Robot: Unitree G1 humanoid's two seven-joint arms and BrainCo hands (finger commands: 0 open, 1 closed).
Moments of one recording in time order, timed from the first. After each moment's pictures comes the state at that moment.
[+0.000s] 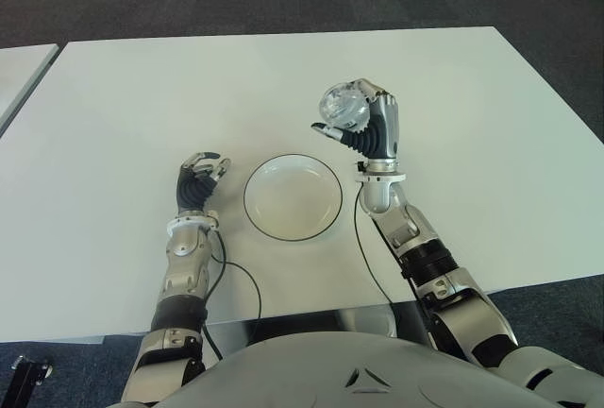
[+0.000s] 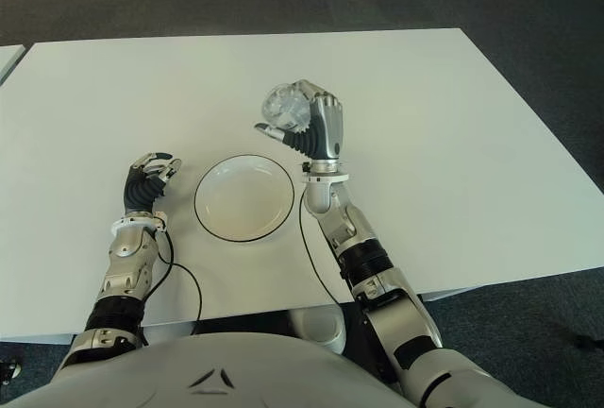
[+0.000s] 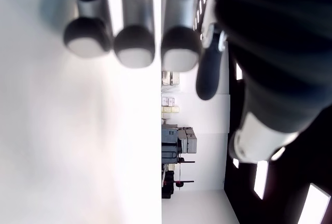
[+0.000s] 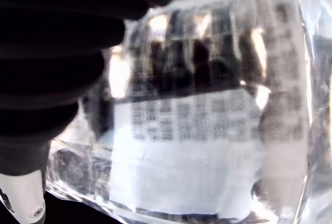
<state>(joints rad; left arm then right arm) 0.00 0.06 0.18 0.44 -0.07 -0.29 0.06 -0.35 -0.14 0.38 0.41 -0.66 -0.45 -0.76</state>
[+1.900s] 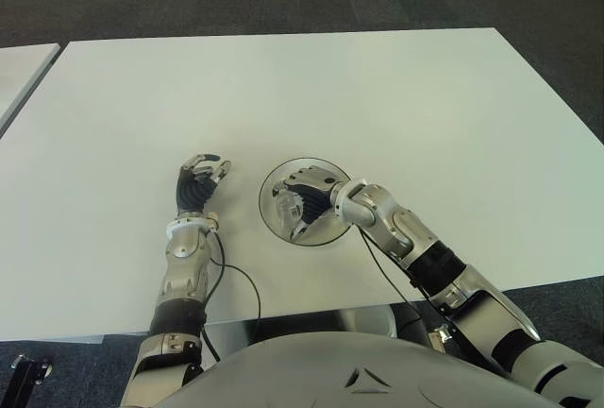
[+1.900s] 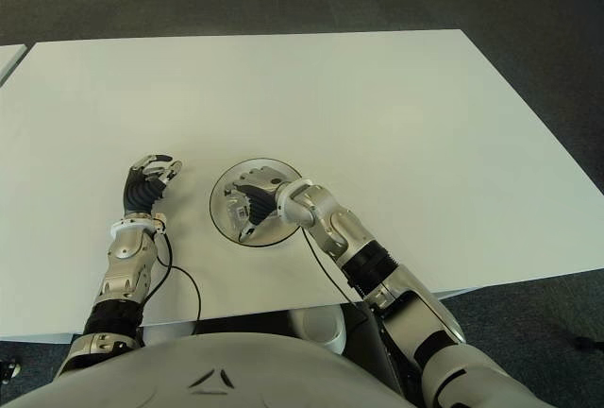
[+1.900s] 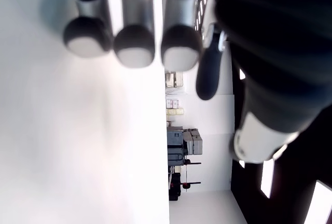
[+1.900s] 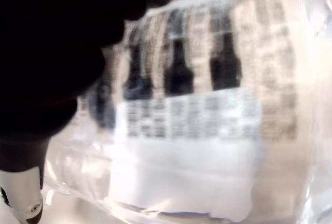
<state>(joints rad) 0.02 0.06 0.18 0.40 -0.03 -0.25 0.09 -0.38 -0.29 0.66 0.17 -0.85 -0.15 0.42</state>
